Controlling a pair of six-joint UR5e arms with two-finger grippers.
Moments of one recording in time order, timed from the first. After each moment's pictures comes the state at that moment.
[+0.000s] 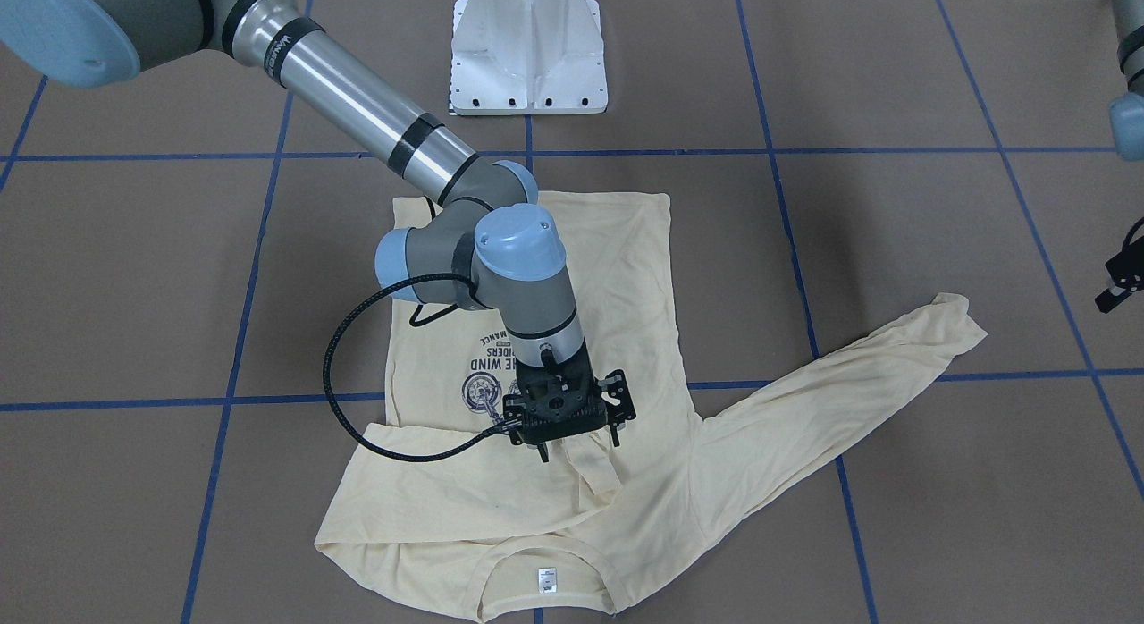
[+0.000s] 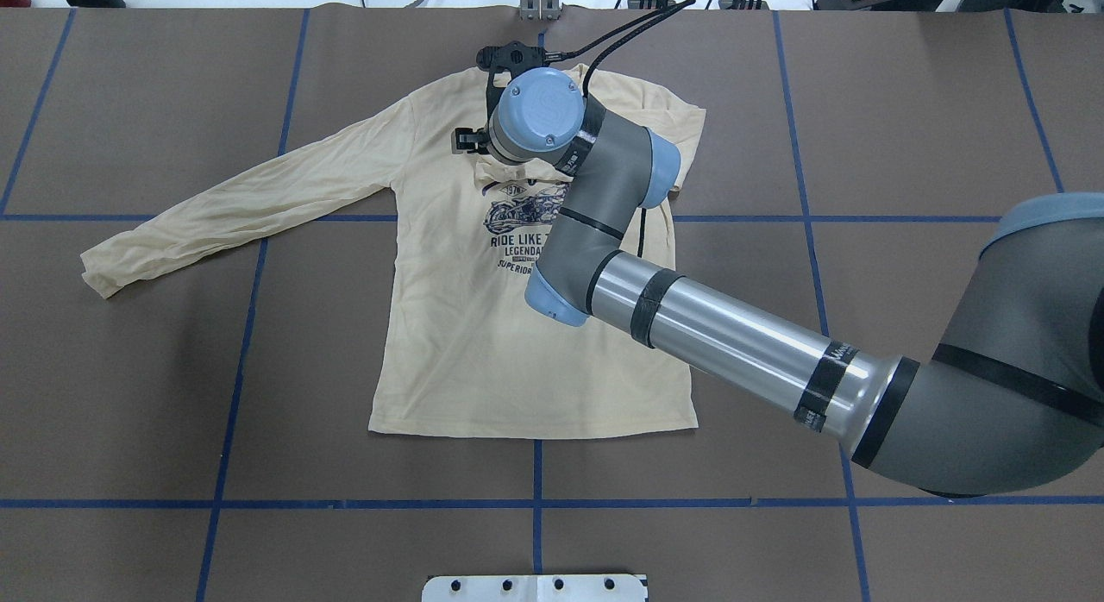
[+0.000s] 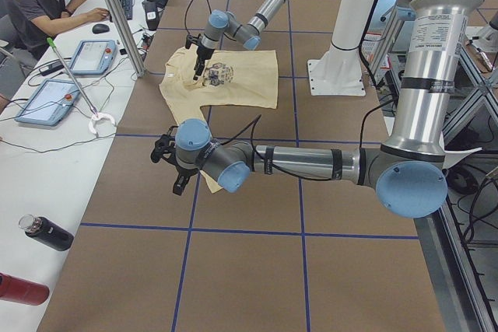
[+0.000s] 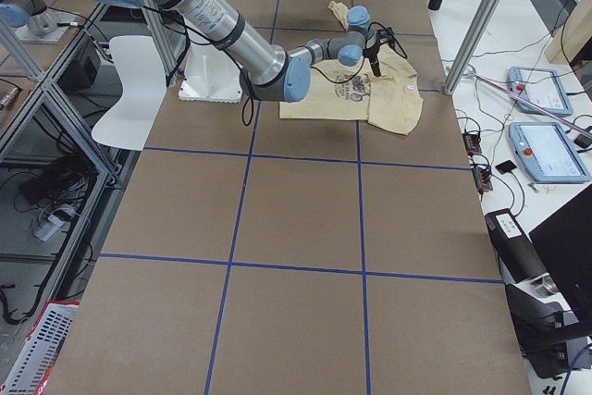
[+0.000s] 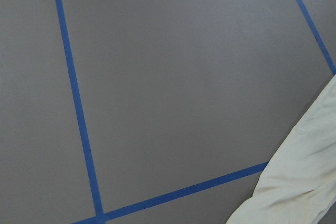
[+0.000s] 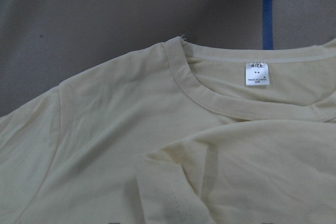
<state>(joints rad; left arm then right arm) -1.39 -1.67 -1.47 -2.19 -2.37 -0.29 0.62 -0.43 0.73 -0.80 1.63 1.10</state>
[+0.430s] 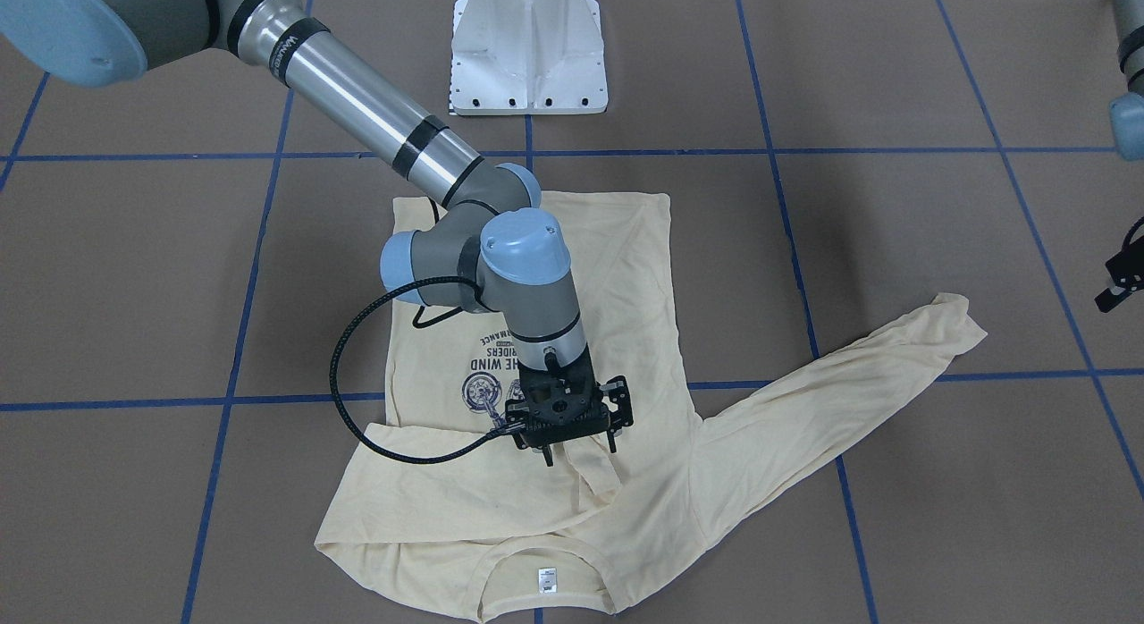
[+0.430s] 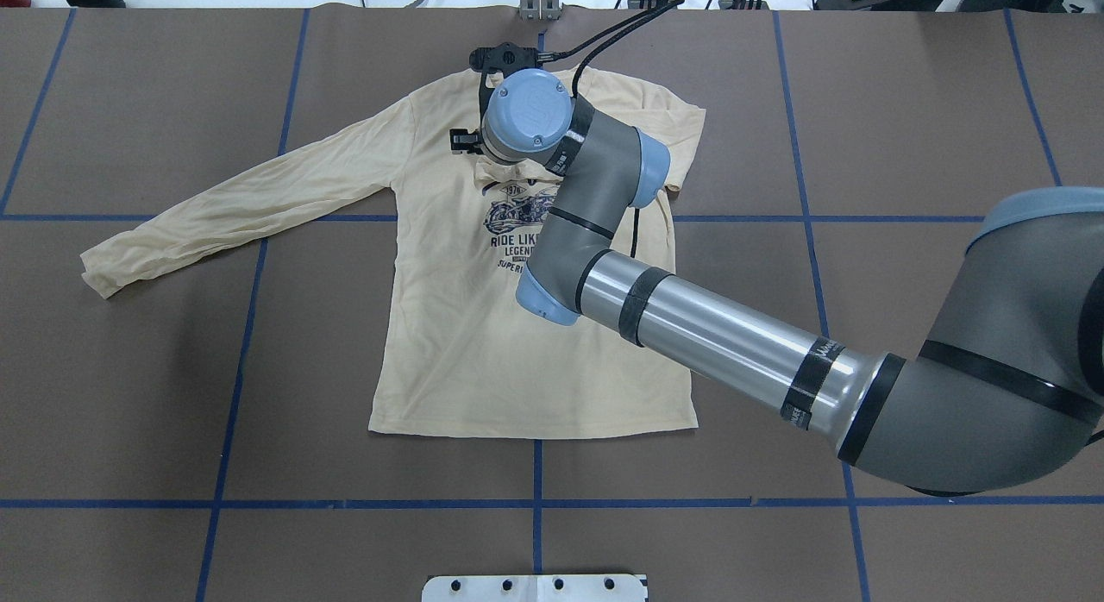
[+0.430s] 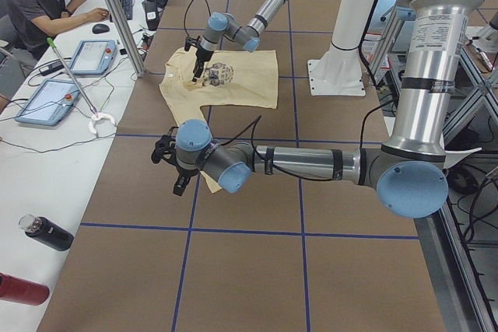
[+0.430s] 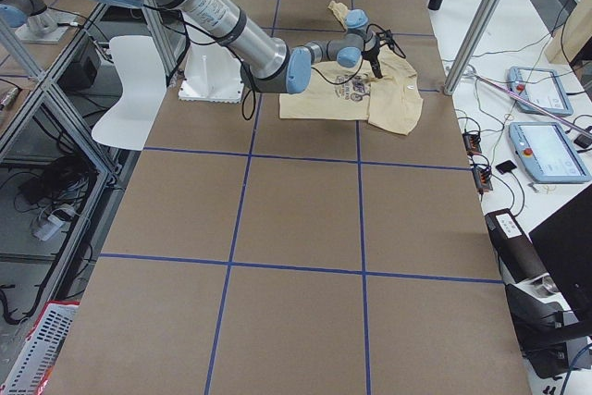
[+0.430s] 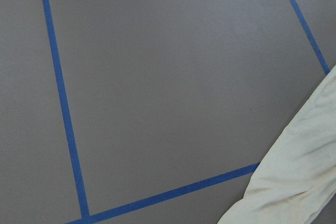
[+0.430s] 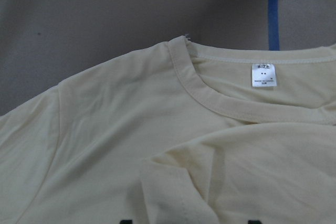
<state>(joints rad) -1.39 -1.67 -1.47 -2.19 -2.37 -0.29 0.62 -0.40 0.68 -0.80 1.62 1.10</state>
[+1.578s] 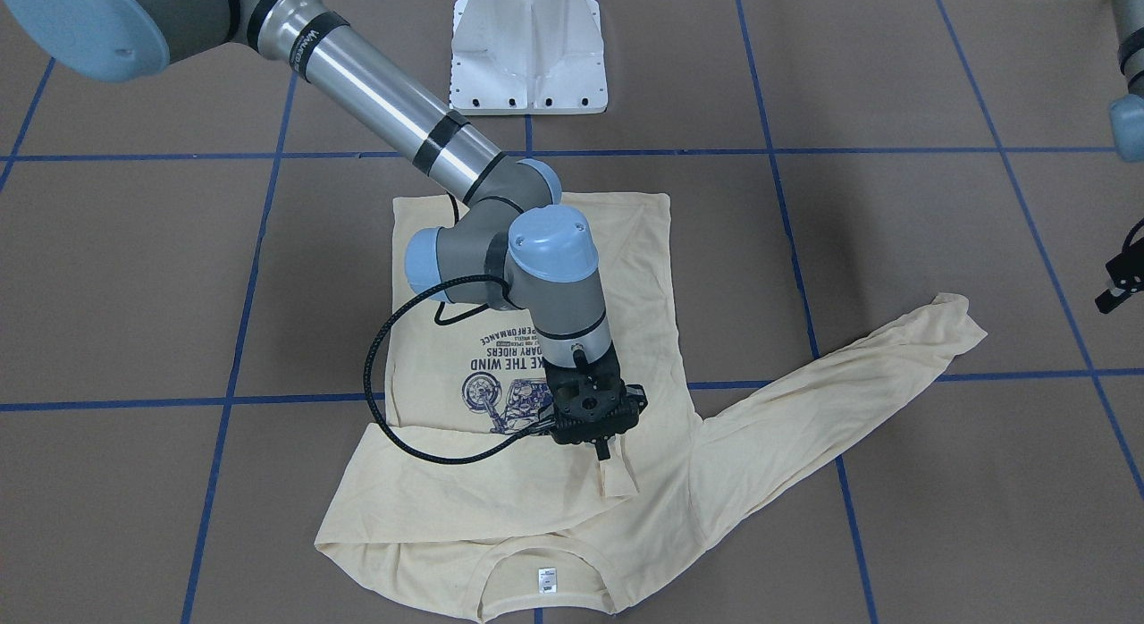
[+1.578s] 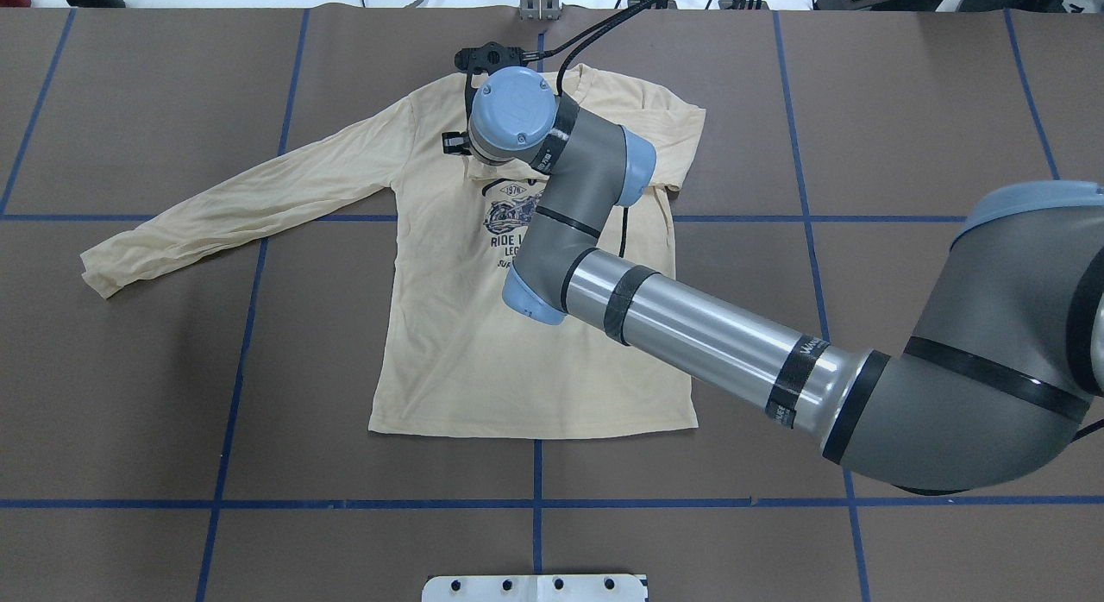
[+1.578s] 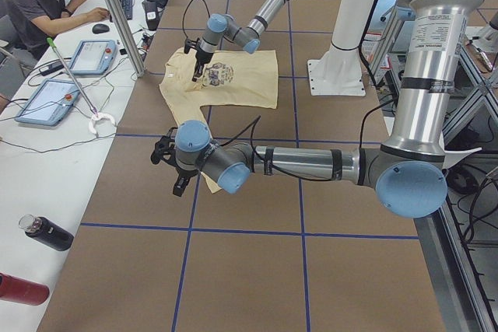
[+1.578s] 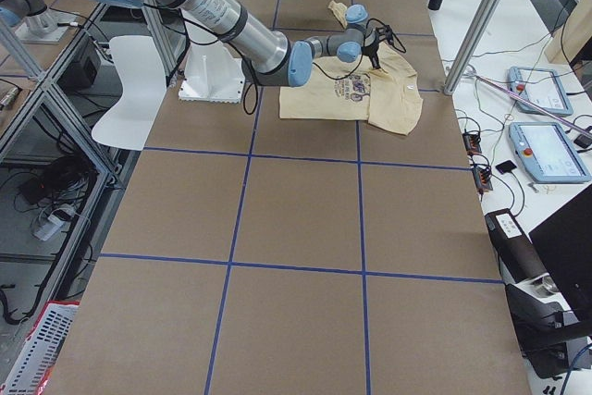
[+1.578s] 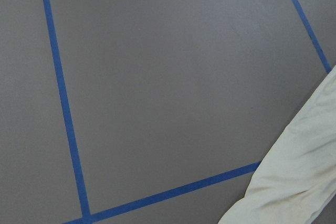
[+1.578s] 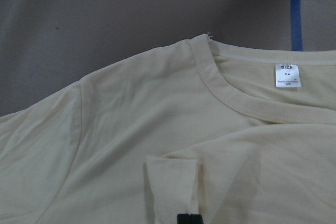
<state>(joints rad) -1.39 -1.68 -1.46 -2.19 -2.37 -0.29 0.61 -0.35 0.65 -0.80 1.63 1.08</state>
